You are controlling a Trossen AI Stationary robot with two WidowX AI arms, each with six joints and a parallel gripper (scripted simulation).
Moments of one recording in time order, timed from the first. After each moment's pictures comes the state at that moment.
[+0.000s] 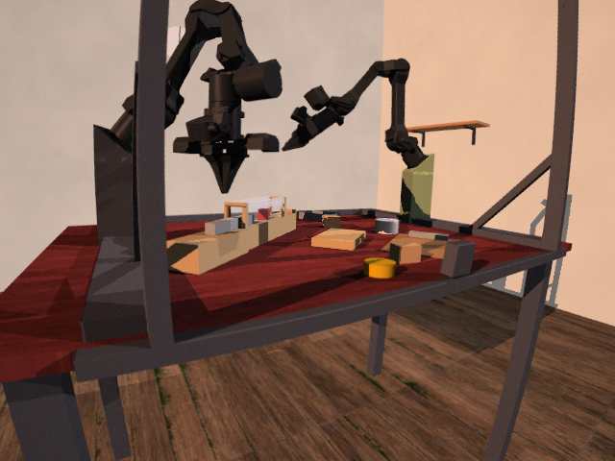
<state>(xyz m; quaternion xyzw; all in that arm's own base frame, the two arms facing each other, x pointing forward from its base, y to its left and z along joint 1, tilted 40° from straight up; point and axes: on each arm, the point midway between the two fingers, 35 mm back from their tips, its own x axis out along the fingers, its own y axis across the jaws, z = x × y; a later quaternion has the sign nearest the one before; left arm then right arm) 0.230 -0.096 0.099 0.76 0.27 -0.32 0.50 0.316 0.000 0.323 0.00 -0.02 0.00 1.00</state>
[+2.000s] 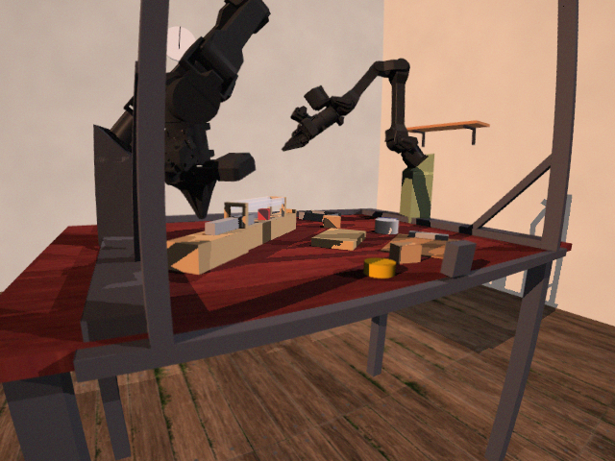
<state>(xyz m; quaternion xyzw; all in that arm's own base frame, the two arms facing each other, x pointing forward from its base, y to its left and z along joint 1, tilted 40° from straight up) 0.236 -0.163 0.047 0.80 0.34 -0.21 0.45 0.316 0.000 0.323 0.00 -0.02 0.00 1.00</state>
